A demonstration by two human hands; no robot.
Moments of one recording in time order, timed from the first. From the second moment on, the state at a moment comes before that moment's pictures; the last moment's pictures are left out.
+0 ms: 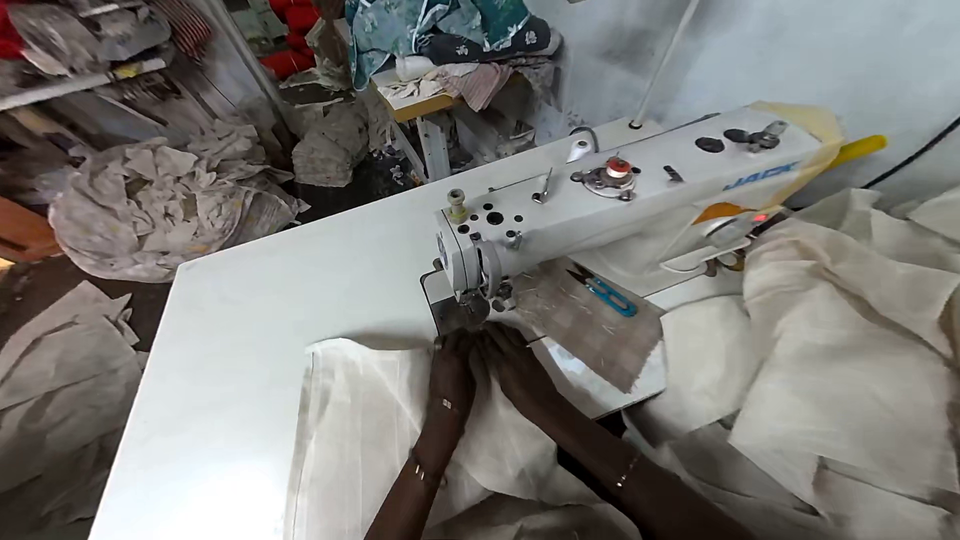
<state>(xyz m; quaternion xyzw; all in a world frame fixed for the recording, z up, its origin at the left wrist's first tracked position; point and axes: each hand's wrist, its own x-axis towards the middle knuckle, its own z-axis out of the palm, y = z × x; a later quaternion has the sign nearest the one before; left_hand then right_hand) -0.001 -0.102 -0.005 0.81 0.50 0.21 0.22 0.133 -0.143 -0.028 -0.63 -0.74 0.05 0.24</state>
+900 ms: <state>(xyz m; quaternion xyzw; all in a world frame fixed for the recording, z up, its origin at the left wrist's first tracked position) -0.005 -0.074 -0.015 0.86 0.45 0.18 0.18 0.276 -0.150 0.029 -0.76 -0.56 -0.06 0.32</state>
